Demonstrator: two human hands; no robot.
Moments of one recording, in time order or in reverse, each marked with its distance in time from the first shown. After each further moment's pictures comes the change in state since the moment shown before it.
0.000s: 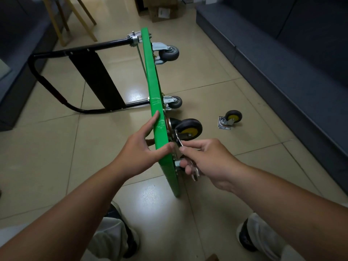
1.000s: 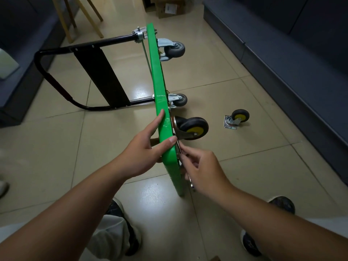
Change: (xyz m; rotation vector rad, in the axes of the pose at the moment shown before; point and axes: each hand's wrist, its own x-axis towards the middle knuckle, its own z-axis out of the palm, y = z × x) left_hand 0.003 0.001 0.002 -0.200 -0.100 -0.108; right_hand 0.027 0.055 0.006 -0.403 0.091 -0.425
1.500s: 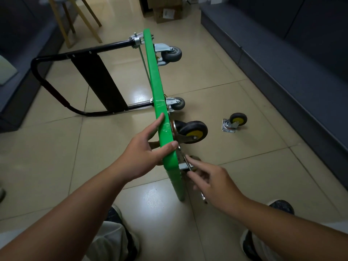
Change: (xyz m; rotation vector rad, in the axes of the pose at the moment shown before) left_hand 0.007 0.009 0.005 -0.035 0.049 -0.001; right_hand -0.012 0.028 -0.025 -0.039 -0.052 0.016
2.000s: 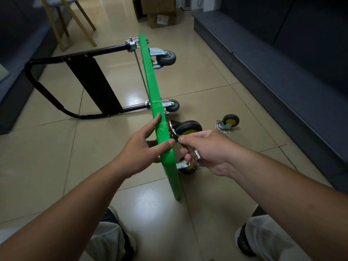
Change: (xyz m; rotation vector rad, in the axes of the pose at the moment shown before) left_hand -0.003 0.003 0.003 0.023 0.022 0.004; right_hand 0.029 -0.105 -0.025 0.511 -0.045 0.512
